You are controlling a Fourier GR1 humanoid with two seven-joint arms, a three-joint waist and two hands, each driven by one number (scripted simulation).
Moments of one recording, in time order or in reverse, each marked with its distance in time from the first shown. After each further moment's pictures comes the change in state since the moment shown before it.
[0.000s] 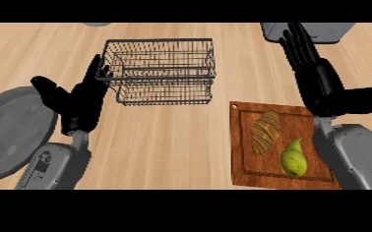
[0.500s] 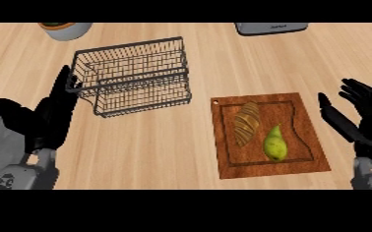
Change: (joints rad) left arm 0.148 0.126 0.051 -0.096 -0.027 -0.058 -0.036; right arm 0.348 -0.019 -0.212 0.025 0.132 -0.418 0.005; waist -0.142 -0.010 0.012
